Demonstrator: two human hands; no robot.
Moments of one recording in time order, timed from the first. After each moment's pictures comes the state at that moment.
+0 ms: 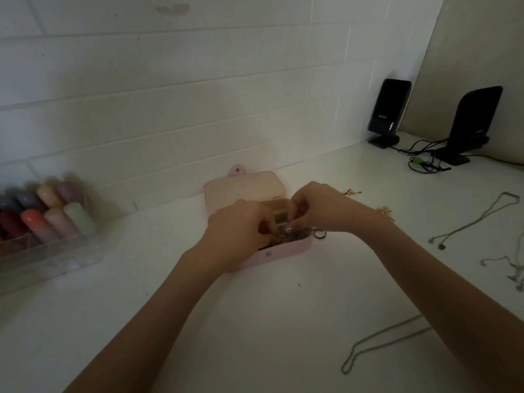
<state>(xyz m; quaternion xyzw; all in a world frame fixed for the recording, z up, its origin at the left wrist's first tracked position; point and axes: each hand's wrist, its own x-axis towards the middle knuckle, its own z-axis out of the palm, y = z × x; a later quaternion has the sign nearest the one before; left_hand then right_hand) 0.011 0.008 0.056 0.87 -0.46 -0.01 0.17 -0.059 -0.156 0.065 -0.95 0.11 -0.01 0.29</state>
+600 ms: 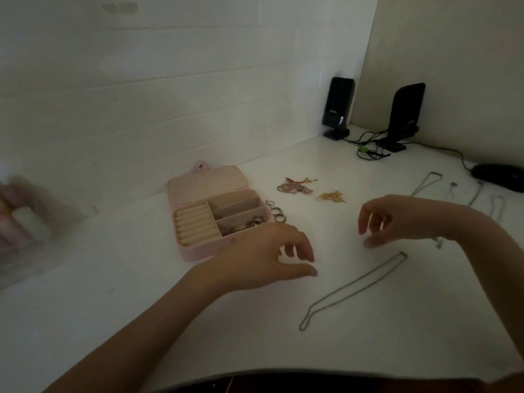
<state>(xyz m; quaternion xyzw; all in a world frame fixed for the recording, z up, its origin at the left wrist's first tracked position) -0.061 -0.009 0.044 0.68 -0.67 -0.12 0.28 -0.214 -0.231 0.077 -0.93 0.25 0.14 0.23</state>
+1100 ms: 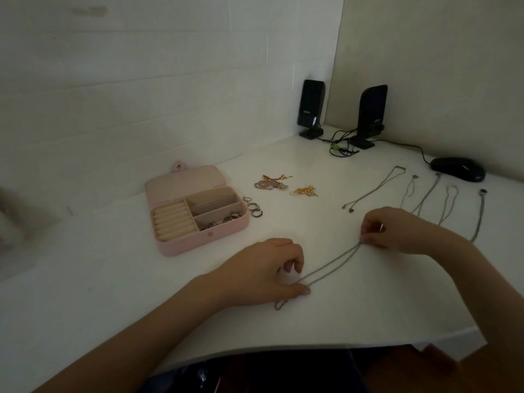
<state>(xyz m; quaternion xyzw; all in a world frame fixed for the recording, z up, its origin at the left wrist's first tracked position) -0.090 -0.016 0.012 0.65 -0.72 -0.09 0.23 -0.261 -0.233 0.040 -0.92 0.33 0.03 0.19</state>
